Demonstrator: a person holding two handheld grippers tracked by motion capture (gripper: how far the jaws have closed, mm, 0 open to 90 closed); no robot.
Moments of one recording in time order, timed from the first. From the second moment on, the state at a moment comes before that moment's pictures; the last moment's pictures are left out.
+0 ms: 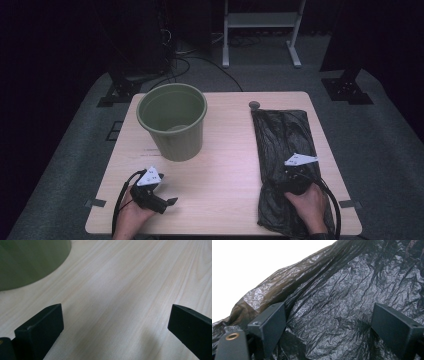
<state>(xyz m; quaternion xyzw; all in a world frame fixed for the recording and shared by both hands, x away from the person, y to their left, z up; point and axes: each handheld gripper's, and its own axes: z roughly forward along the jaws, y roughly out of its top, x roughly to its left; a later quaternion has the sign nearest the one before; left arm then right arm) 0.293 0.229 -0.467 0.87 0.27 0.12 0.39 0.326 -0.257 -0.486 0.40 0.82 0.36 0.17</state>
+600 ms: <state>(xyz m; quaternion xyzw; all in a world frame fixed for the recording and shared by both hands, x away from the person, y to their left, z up) 0.295 0.249 -0.415 0.84 0.29 0.12 0.44 0.326 -0.257 -0.486 0.40 0.82 0.36 0.17</state>
